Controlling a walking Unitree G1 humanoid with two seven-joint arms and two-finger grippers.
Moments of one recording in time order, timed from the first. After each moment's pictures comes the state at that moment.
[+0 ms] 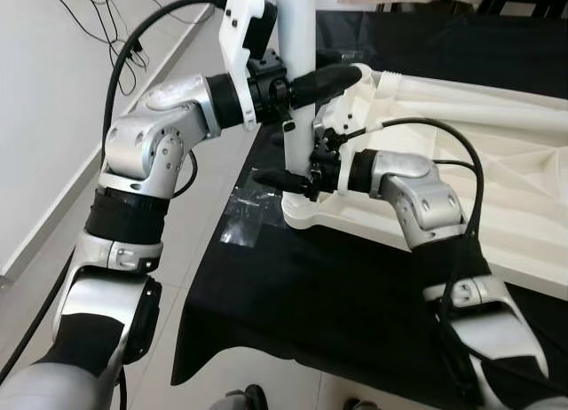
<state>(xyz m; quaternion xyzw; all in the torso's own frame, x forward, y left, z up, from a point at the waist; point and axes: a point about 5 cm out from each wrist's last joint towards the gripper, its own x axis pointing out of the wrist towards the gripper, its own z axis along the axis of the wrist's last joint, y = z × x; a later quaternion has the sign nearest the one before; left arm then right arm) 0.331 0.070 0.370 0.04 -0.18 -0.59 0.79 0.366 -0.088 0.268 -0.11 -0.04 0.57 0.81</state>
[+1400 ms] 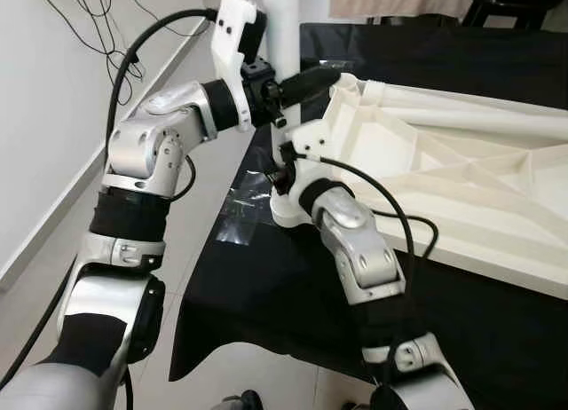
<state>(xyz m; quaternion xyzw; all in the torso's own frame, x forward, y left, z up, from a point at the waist) 0.349 0.081 0.361 0.01 -0.15 -0.53 0.83 0.355 -0.040 0.236 -0.04 -0.06 0.25 0.97</state>
